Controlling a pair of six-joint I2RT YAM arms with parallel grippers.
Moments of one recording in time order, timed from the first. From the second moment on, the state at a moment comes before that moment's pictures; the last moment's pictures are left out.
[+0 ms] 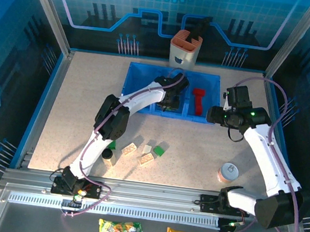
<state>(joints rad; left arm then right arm) -0.64 2.40 2.14 -0.98 -0.14 -0.60 0.24 1.21 1.22 -1.03 0.05 0.33</state>
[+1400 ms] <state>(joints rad) -0.64 2.26 2.13 -1.00 -0.12 -0.58 0.24 1.22 1.21 -1.03 0.03 0.33</state>
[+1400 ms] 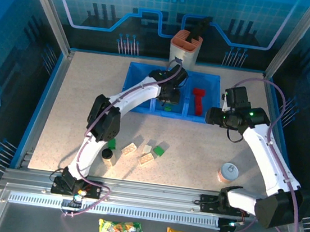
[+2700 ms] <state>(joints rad) -0.48 1.54 1.08 -1.00 -0.12 -0.62 0.29 1.25 1.14 -0.96 -0.01 0.34</state>
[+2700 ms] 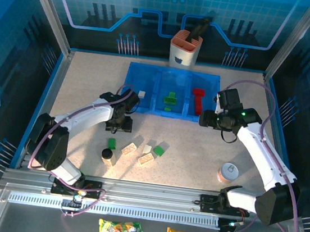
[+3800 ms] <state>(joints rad) -0.40 1.53 0.82 -0.86 0.02 -0.67 0.30 1.12 1.11 -0.99 0.00 0.37</state>
